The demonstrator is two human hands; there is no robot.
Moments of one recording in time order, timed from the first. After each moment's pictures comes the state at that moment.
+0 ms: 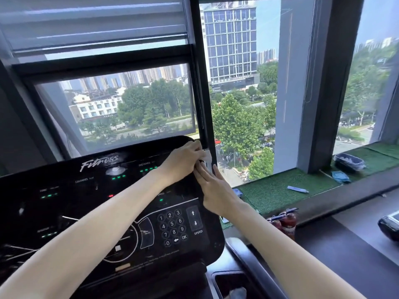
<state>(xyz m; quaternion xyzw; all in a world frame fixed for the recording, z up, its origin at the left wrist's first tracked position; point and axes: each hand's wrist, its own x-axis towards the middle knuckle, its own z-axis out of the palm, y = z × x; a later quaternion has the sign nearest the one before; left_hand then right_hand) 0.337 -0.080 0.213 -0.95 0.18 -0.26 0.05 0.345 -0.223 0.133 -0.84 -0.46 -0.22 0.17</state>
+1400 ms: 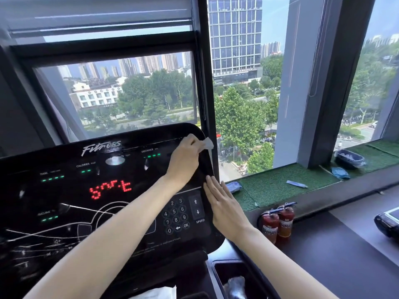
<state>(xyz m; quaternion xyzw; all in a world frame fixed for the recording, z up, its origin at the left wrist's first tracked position) 0.326 -0.087 0.173 -0.93 0.08 -0.36 -0.06 0.313 -0.237 0.065 -0.87 -0.40 -0.27 0.12</state>
